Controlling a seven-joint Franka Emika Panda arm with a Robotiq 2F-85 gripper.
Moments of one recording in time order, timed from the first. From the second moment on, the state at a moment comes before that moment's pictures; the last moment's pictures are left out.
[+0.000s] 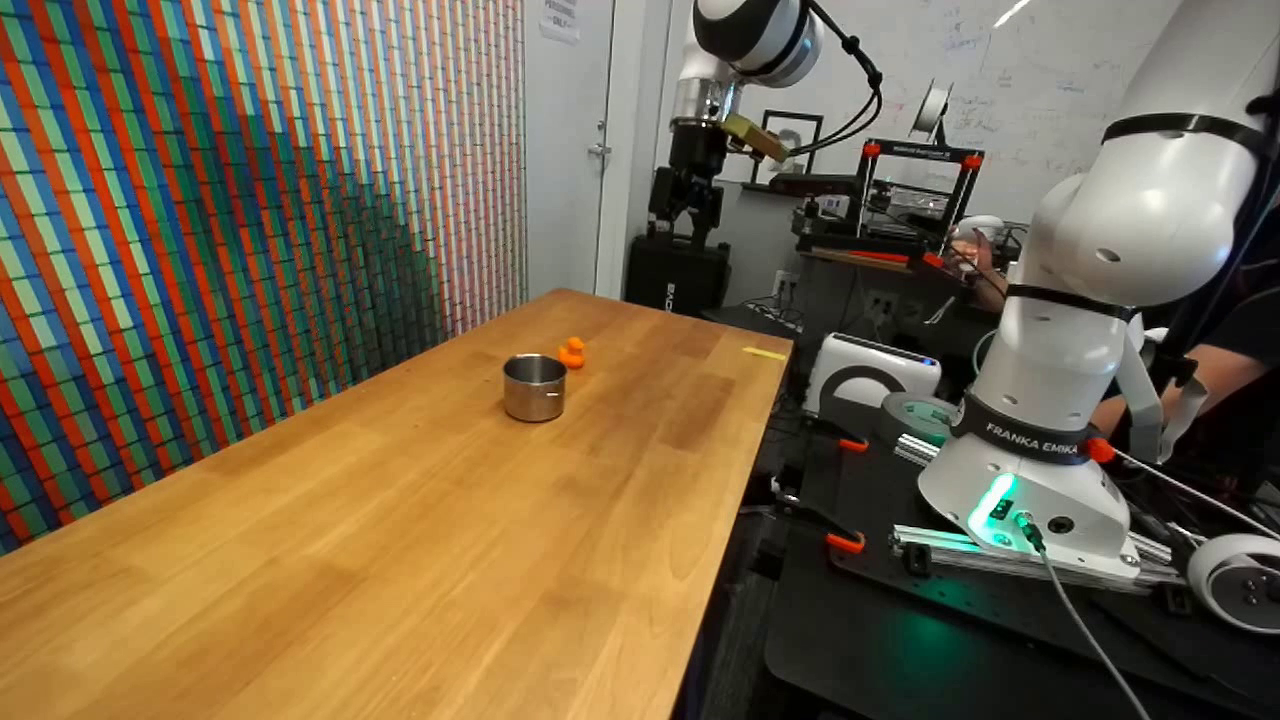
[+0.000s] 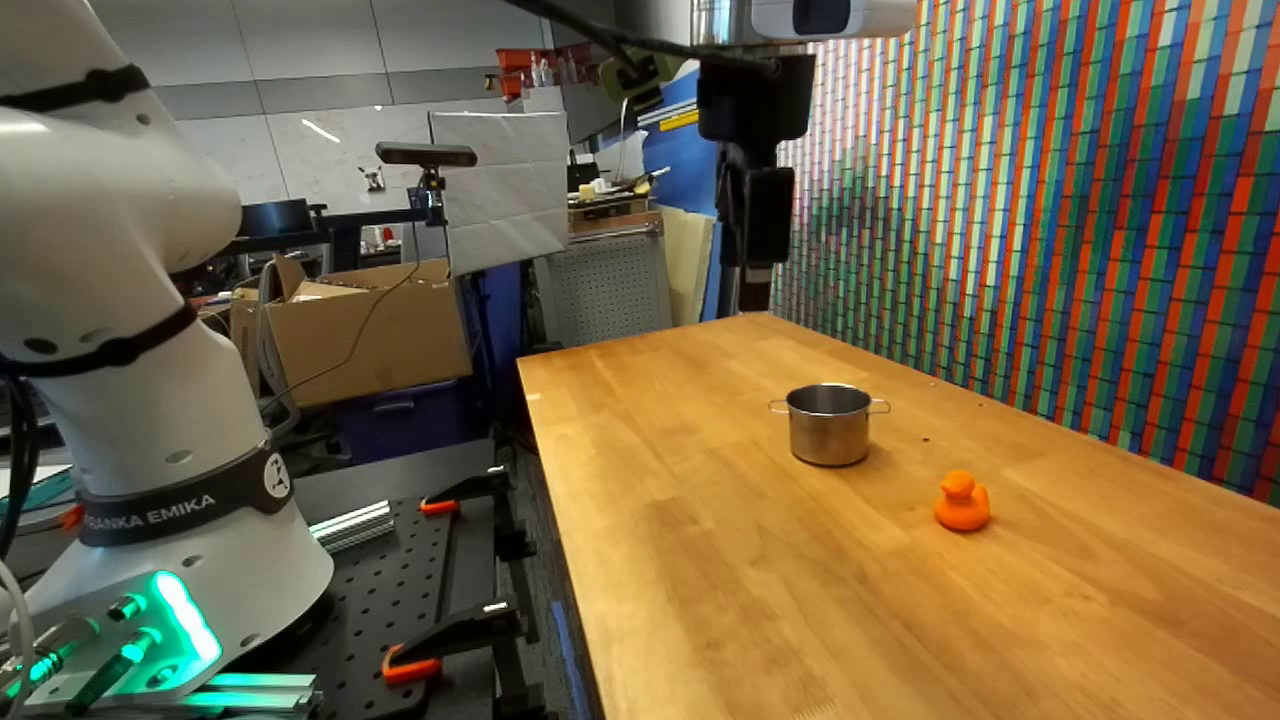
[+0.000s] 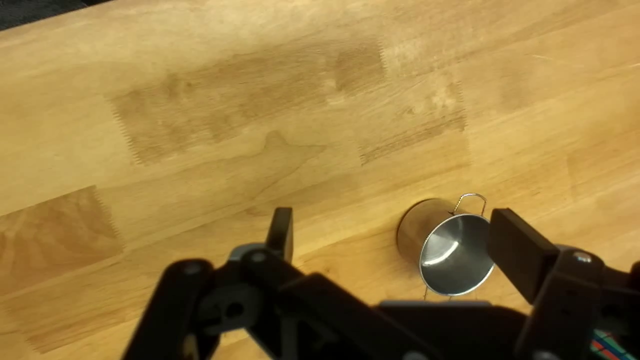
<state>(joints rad) -0.02 -0.16 -0.18 -2.39 0.20 2.15 -0.10</state>
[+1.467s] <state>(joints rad) -0.06 0.52 -0.07 -1.95 0.05 2.60 -0.15</state>
